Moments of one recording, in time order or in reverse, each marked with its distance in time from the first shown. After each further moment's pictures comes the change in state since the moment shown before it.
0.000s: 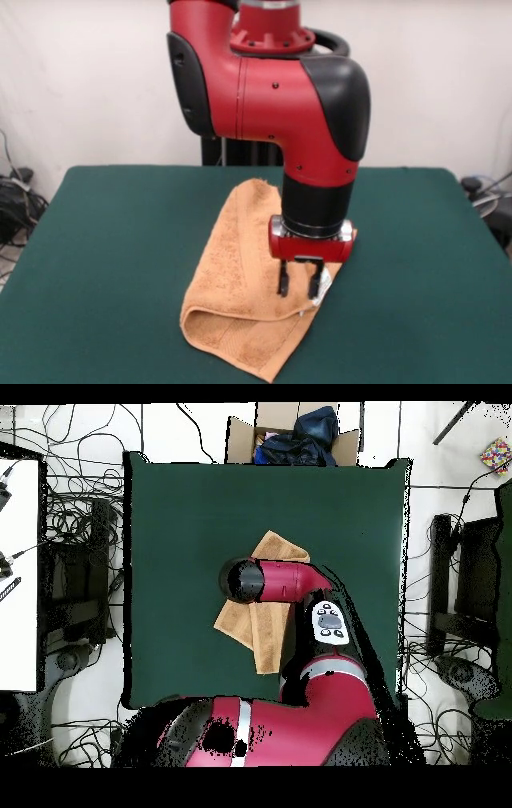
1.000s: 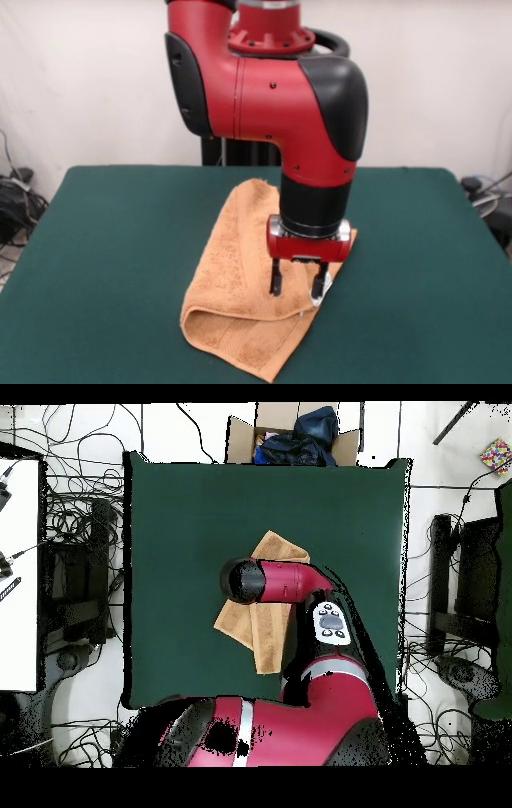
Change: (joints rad) arm -0.004 0.000 0.000 0.002 0.000 0.000 0.000
